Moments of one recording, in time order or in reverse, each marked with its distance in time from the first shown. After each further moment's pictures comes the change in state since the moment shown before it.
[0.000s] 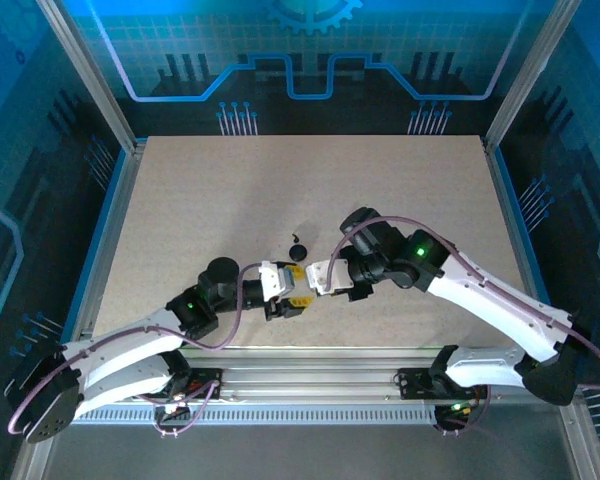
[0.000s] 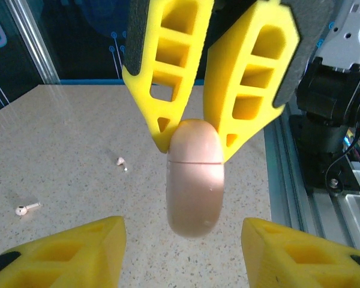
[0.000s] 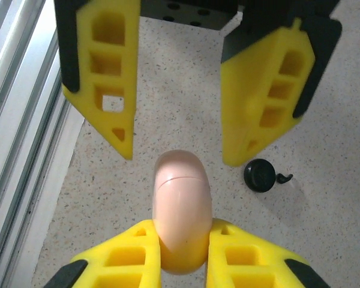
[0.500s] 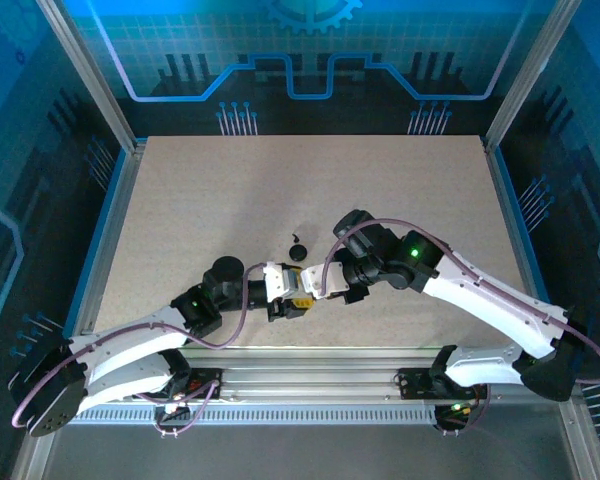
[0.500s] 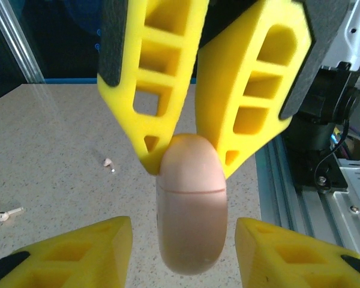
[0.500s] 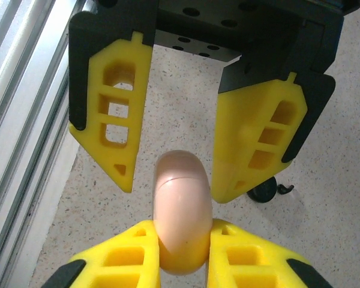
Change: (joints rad) left arm -0.011 0.034 0.013 0.017 0.034 -0.005; right arm 0.027 0.017 0.013 0.002 -0.003 -0.009
